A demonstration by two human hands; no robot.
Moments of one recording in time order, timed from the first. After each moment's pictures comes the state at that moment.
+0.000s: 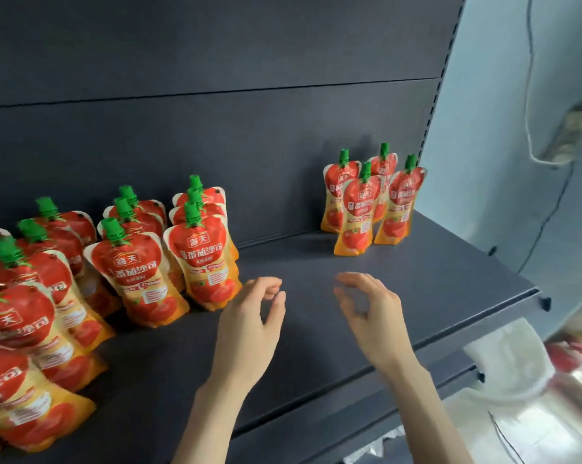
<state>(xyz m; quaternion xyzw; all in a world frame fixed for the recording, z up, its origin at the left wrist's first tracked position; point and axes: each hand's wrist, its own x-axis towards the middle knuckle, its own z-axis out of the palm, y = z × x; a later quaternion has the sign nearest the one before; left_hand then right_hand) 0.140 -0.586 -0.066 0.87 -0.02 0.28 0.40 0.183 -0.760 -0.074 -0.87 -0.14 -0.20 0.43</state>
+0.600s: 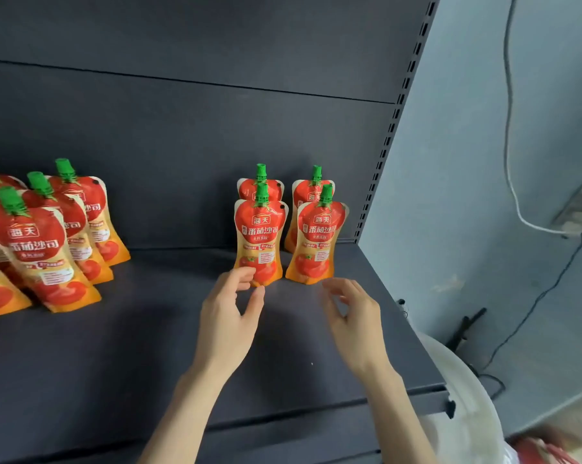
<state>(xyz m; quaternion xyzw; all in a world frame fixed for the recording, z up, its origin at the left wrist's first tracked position) 0.264 -0.773 -0.080 0.82 0.12 0.33 0.46 0.328 -0.940 -0.071 -0.86 -0.22 -0.12 0.45</state>
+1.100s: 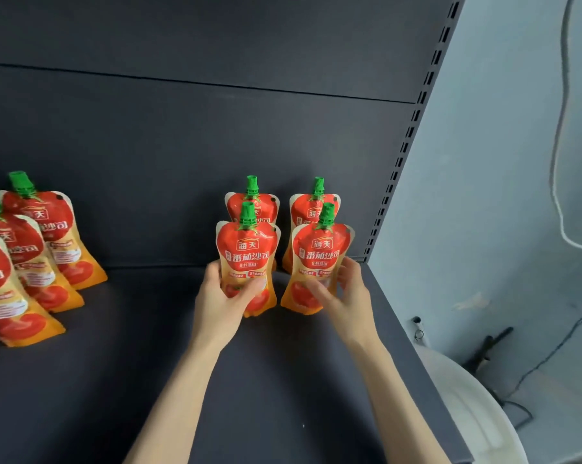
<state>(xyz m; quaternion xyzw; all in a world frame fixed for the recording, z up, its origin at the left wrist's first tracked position) 0.354 -0.746 -0.089 0.73 0.22 0.25 0.60 0.430 -0.913 -0.080 -0.79 -0.16 0.00 0.59</state>
